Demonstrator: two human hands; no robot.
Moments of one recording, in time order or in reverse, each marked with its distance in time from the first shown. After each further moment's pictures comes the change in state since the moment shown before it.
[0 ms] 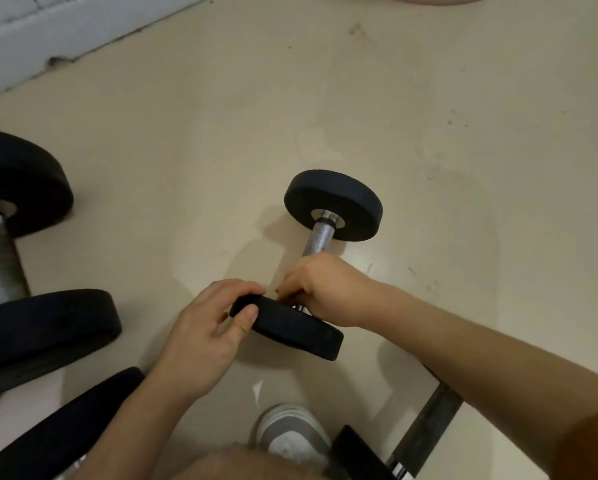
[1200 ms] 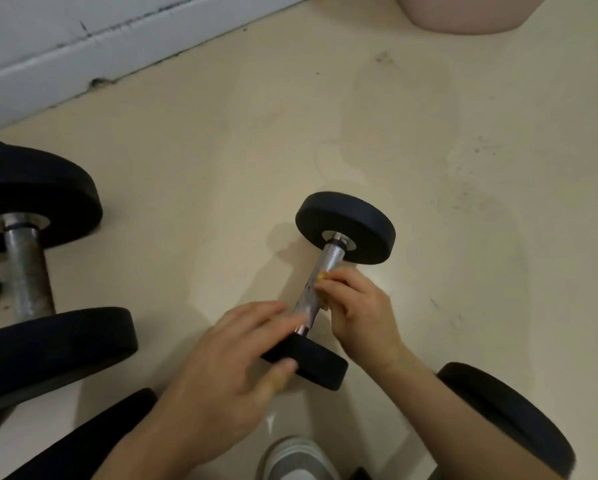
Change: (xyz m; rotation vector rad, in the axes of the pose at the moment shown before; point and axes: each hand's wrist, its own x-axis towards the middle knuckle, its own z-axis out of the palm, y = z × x) left_hand -0.005 0.023 -0.014 0.333 -0.129 0.167; right_hand -0.007 0.011 0.034 0.009 0.755 0.160
